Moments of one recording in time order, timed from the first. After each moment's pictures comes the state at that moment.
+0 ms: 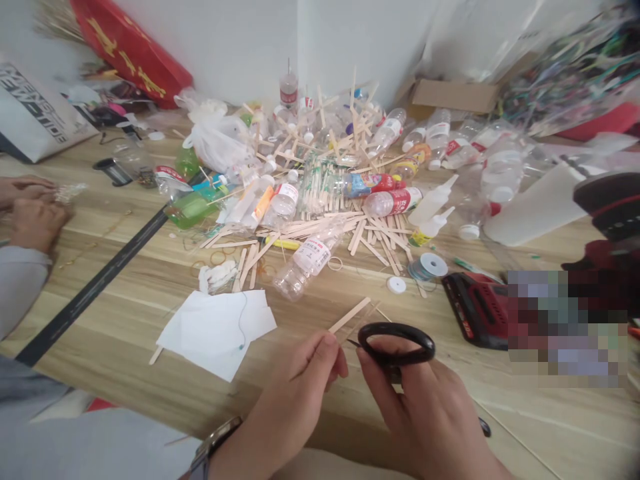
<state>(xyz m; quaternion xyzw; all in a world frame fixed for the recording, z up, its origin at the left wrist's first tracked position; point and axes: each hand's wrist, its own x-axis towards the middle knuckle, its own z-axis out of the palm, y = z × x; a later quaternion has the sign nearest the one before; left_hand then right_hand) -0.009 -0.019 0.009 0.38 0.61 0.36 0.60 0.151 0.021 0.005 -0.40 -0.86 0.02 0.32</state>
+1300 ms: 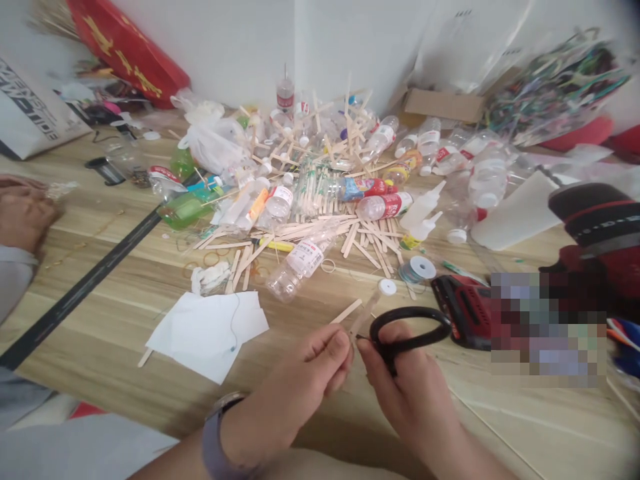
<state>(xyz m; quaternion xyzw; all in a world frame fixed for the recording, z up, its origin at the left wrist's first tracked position) 0.001 0.000 0.012 0.34 0.44 0.41 0.72 0.155 0.030 -0.001 -0.47 -0.80 0.14 0.35</state>
